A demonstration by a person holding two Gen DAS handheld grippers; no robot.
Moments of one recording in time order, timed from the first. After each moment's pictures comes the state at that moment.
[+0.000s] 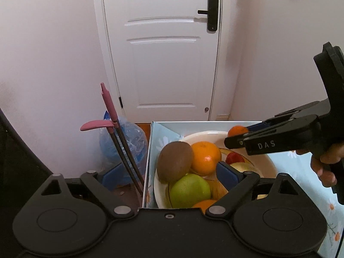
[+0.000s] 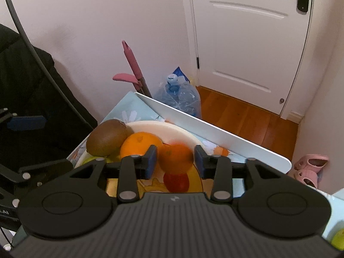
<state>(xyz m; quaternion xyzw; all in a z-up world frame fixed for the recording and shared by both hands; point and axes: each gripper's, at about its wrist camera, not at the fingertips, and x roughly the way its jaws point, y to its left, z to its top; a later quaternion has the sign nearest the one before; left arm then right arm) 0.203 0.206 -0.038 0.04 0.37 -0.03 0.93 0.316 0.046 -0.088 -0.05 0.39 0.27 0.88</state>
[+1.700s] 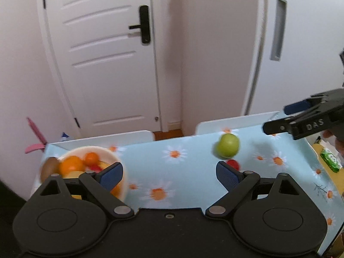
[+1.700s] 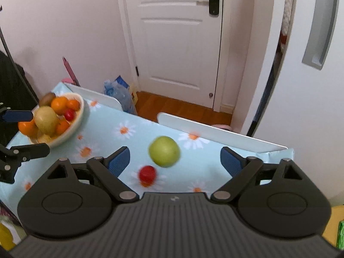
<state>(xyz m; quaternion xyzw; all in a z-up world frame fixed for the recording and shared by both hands) 0.142 -0.022 -0.014 0.07 0.34 -0.12 0.93 0.207 -0.275 -0.039 -0.05 0.36 0.16 0.92</state>
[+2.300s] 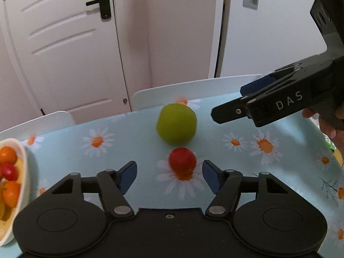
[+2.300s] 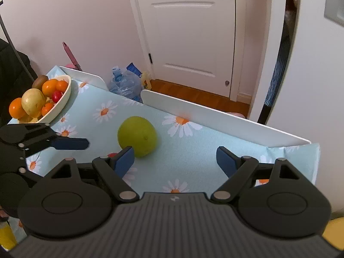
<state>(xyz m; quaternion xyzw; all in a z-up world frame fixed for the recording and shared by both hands) 0.198 -0.122 -0.114 0.09 0.39 -0.17 0.90 0.261 -0.309 -0.108 -0.03 0.39 0.22 0.89</state>
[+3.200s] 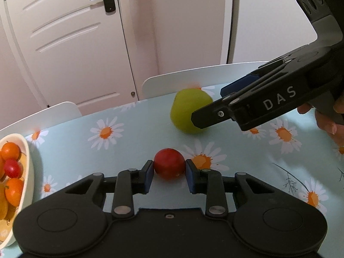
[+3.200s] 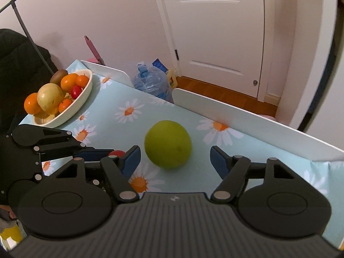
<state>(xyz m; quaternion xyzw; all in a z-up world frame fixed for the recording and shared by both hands) 0.205 -0.111 -0.129 0.11 0.40 -0.15 0.90 0.280 -0.275 -0.124 -0.03 0.39 0.29 0.87</state>
